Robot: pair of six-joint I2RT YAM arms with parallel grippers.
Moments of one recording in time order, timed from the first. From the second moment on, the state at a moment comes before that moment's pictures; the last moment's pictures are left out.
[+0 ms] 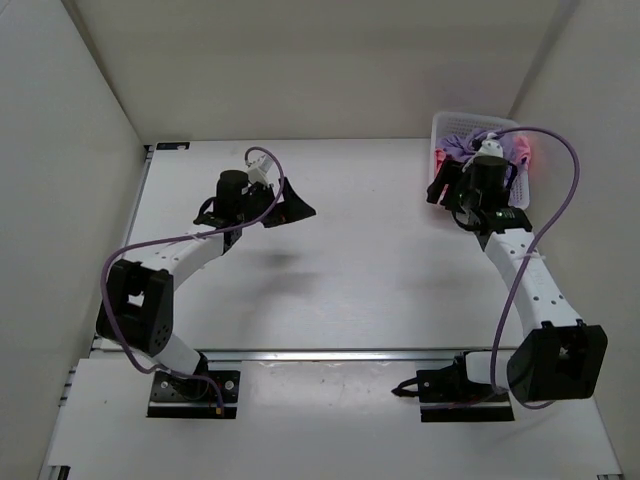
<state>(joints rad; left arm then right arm) -0.33 1.56 0.97 0.14 0.54 -0.62 0.07 1.23 1.08 -0.32 0.00 0.29</state>
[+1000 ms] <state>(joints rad) -0.51 1.43 0.79 0.42 0.50 -0.64 -0.20 1.97 1.69 -0.25 0.14 0.27</state>
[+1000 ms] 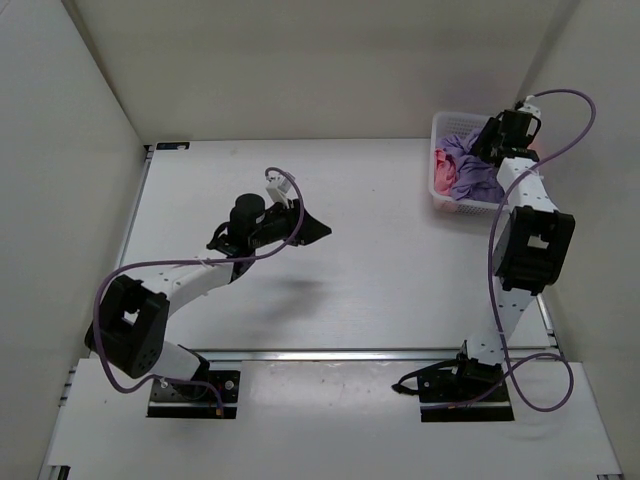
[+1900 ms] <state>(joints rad) -0.46 1.43 0.80 0.41 0.45 -0.69 -0.06 1.50 1.69 -0.22 0.01 0.20</state>
